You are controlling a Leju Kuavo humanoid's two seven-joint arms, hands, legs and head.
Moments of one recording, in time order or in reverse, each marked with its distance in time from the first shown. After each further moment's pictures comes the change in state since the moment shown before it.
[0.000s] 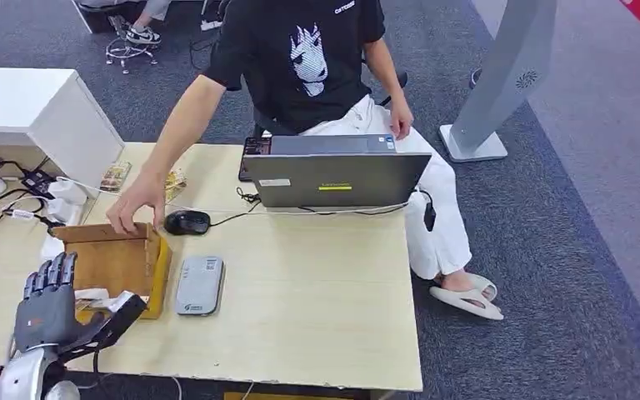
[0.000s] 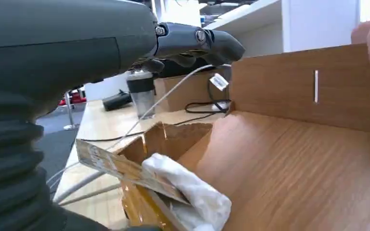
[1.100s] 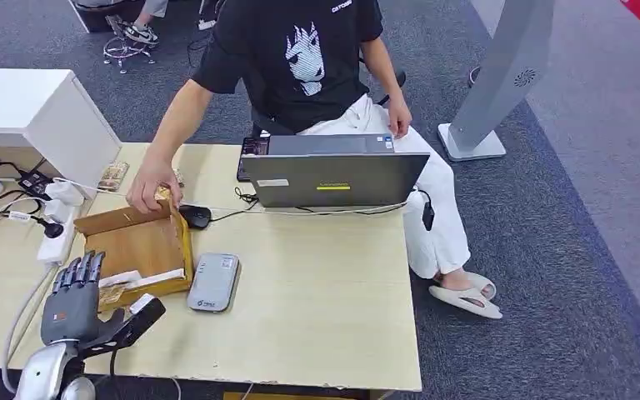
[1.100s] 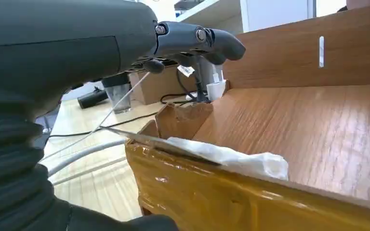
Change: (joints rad) left arm -0.020 0.018 -0.072 0.050 -0.007 -0.008 0.000; right arm 0.000 -0.005 0.000 0.000 0.008 0.010 -0.007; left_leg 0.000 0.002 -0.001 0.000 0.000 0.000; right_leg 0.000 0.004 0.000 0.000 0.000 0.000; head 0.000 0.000
